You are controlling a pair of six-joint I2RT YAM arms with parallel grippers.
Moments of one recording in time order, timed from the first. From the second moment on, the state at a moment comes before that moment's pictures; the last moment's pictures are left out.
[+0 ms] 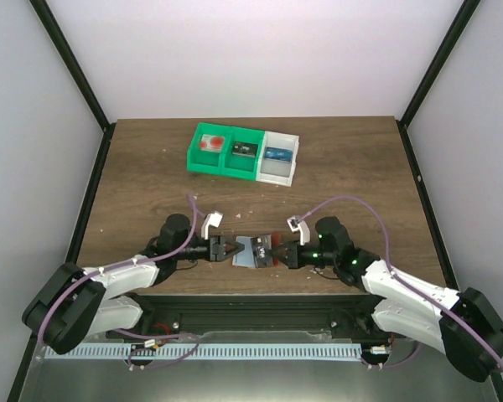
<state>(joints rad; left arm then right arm) -0.60 1.22 0.30 0.49 0.73 -0.79 0.69 0.98 0.34 0.11 -0.54 0.68</state>
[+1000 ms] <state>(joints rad) -0.59 1.08 0.23 0.59 0.91 -0.84 0.69 0.98 0.35 0.18 -0.89 0.65</state>
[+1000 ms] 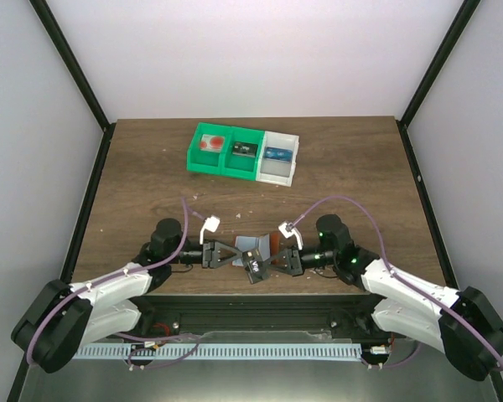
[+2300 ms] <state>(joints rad) -0.48 1.15 0.57 0.31 0.31 -0.81 0.68 0.88 0.36 0.09 -0.58 0.74</state>
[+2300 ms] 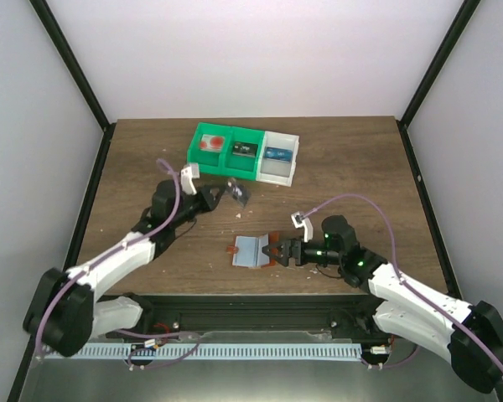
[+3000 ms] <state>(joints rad) -0.46 1.97 1.23 0.51 -0.14 -0.73 0.68 0.74 0.42 -0.09 -0.54 0.67</state>
